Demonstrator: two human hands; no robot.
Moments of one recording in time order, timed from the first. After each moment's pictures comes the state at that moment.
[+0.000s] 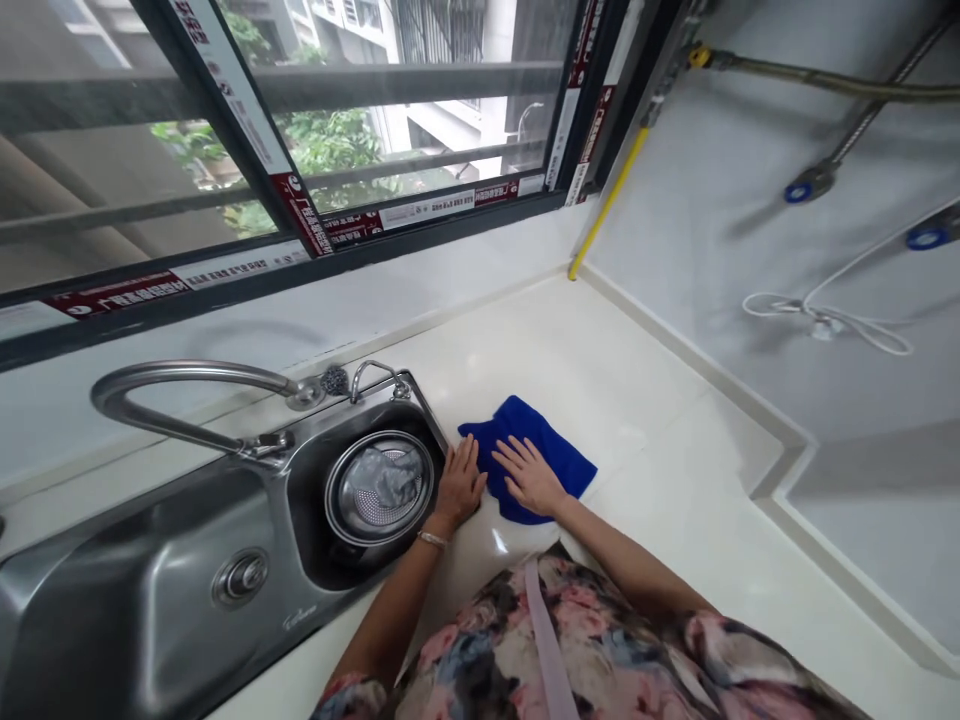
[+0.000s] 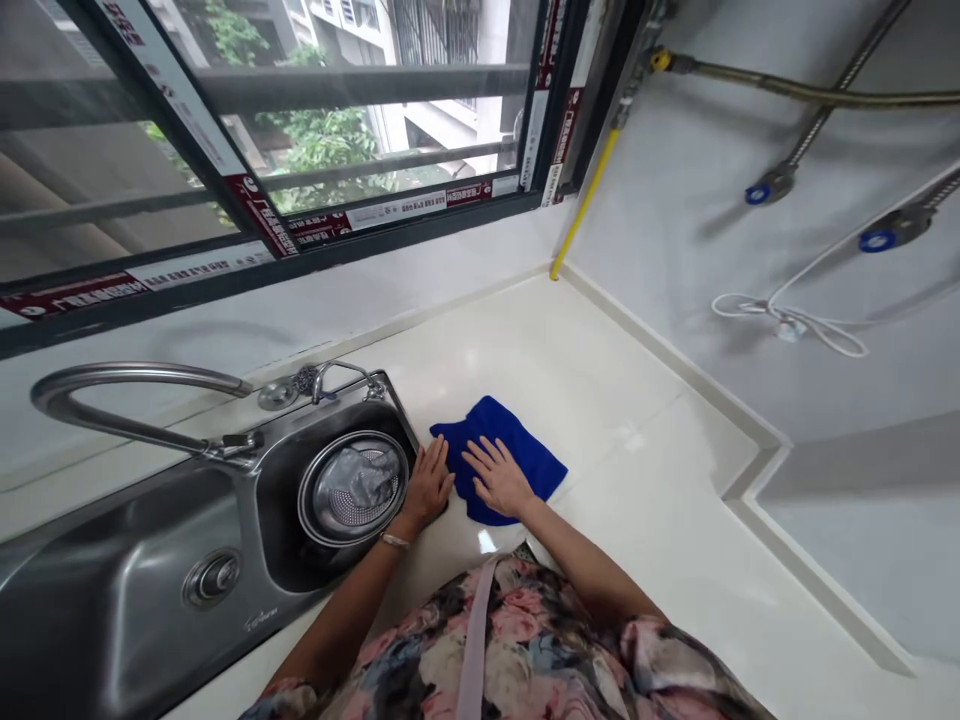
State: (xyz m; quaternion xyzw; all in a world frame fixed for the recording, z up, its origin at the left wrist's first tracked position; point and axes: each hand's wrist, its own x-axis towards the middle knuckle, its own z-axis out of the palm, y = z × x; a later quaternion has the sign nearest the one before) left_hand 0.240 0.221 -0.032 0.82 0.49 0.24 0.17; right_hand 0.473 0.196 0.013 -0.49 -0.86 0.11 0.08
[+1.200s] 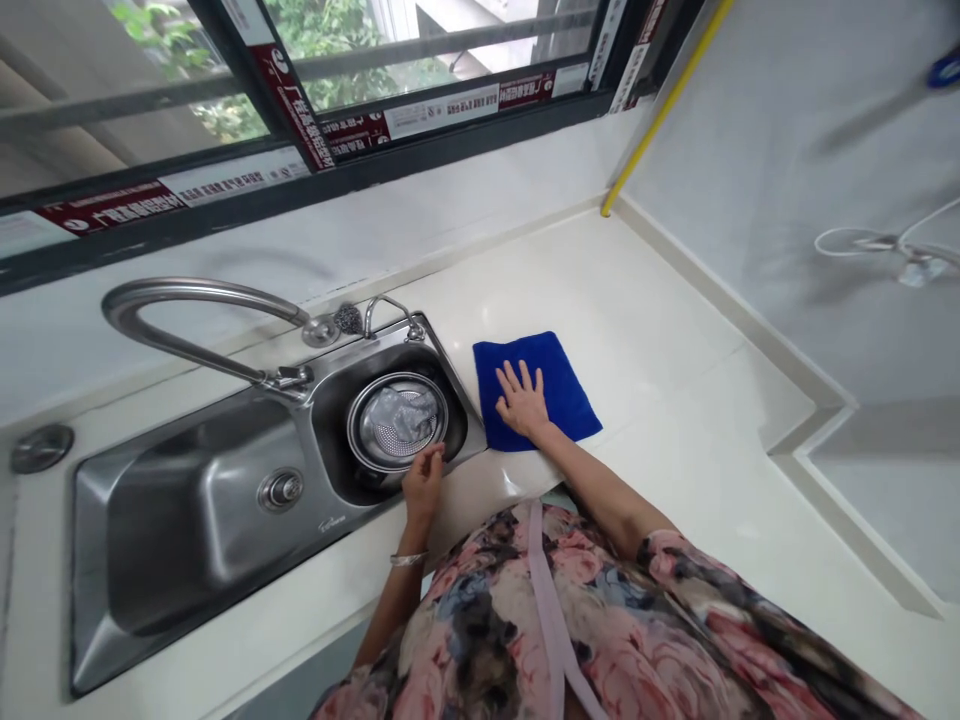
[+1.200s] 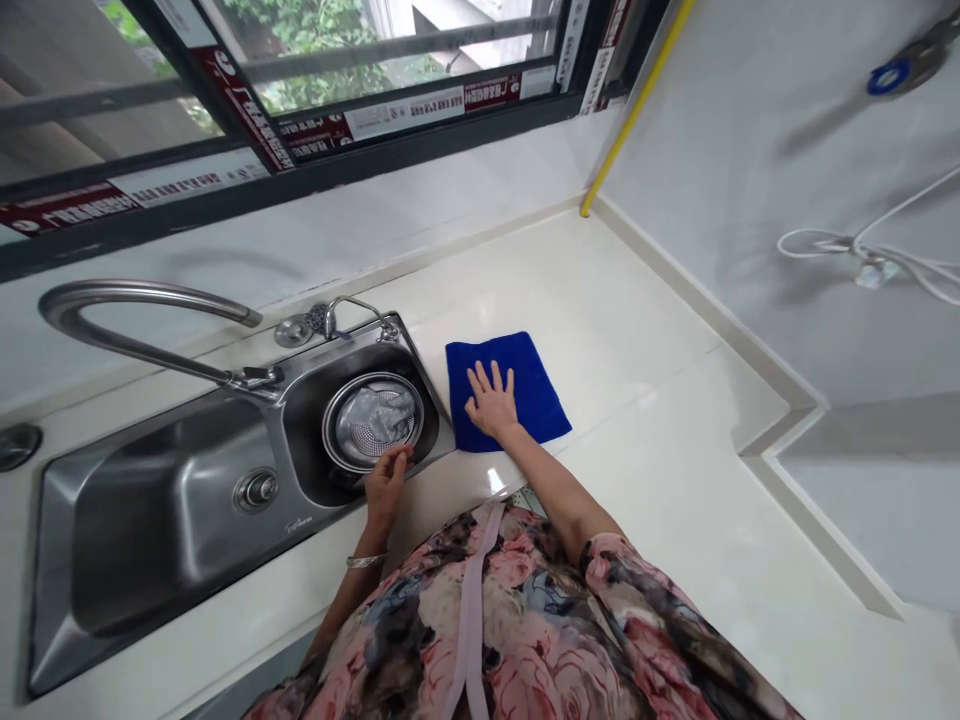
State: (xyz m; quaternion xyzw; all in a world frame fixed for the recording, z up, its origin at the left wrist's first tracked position) left_hand 0.173 0.109 -0.002 0.39 0.67 0.44 0.45; right_hand 0.421 0.232 0.016 -0.62 -0.77 0.09 0.06
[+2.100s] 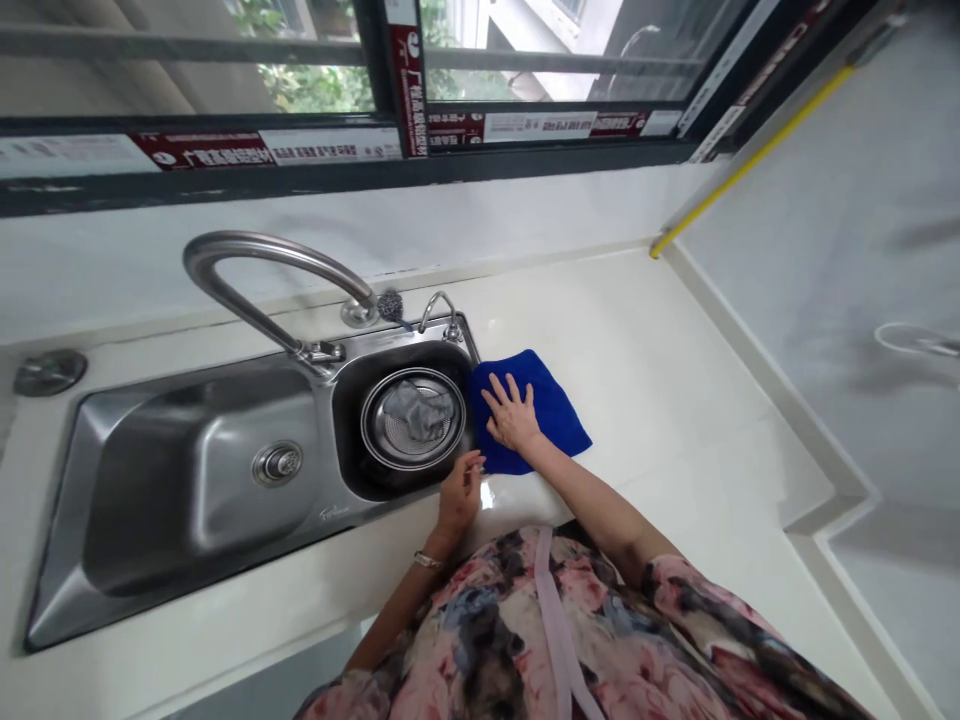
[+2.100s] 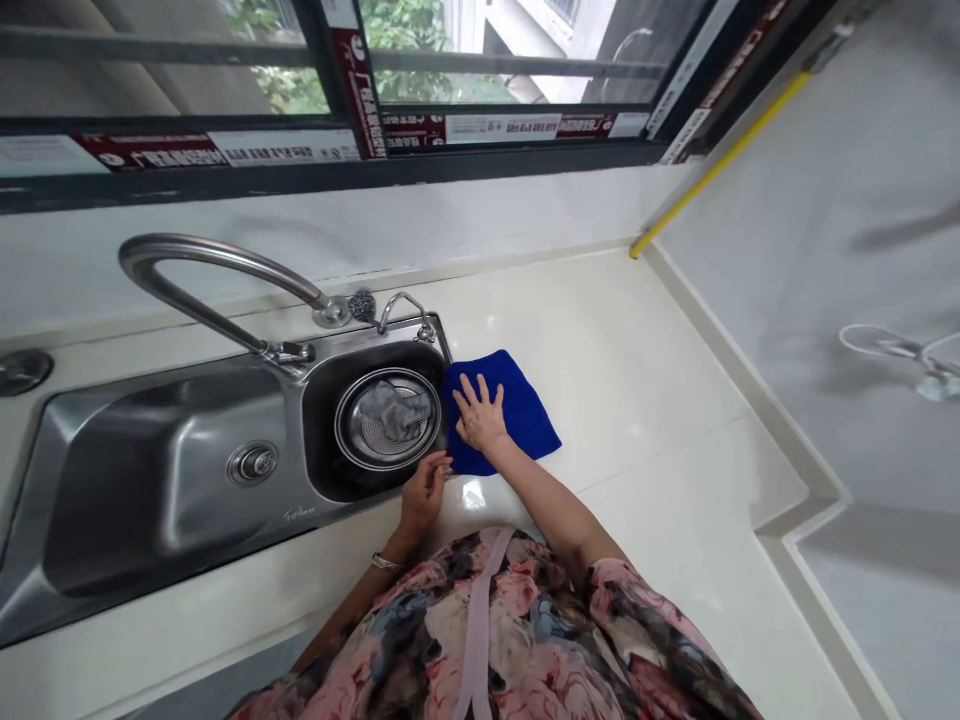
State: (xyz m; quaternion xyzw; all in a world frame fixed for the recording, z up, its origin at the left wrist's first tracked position) left_hand 0.207 0.098 -0.015 0.51 0.61 0.45 0.41; right_hand 0.351 0.251 0.048 -0.52 -0.85 0.09 -0.09
